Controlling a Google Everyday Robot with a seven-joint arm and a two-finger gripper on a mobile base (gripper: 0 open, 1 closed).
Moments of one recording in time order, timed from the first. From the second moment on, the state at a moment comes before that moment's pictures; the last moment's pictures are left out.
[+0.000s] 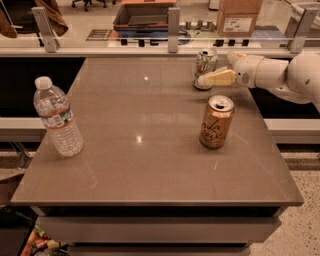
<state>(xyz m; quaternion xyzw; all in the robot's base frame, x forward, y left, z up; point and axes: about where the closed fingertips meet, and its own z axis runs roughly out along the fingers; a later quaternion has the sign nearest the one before) 0.762 -0.184 0.881 -0.34 0.69 0.24 0.59</state>
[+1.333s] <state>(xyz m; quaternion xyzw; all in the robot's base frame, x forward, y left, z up) 0.780 -0.163 0.878 -0.33 0.67 0.27 0.60</state>
